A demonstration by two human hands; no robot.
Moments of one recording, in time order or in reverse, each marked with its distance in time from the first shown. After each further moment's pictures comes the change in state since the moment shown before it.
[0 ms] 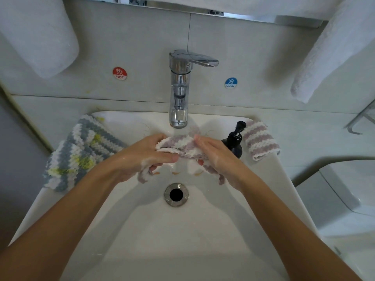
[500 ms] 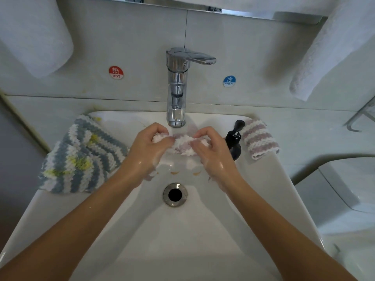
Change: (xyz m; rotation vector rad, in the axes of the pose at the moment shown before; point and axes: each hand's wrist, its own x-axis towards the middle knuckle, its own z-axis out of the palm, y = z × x) left_hand 0.005 0.005 0.028 -0.080 0.463 0.171; right_hand 0.008 0.009 0.020 0.165 0.301 -0.218
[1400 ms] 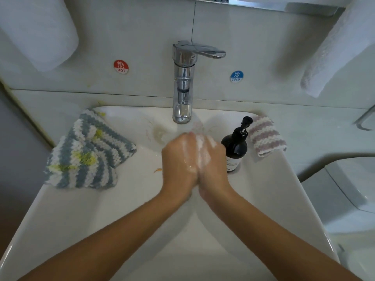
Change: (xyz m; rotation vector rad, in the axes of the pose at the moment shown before) left_hand -0.029 0.000 0.058 0.025 0.206 0.247; right_hand -0.012 0.005 0.040 0.176 0.195 0.047
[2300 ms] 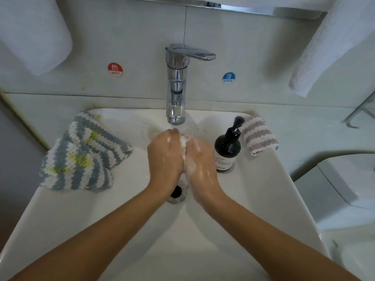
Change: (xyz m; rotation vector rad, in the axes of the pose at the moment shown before) left_hand 0.012 -0.007 -0.002 -0.051 0.143 -0.134; right_hand -0.006 -0.009 0.003 -0.031 -0.035 -0.043
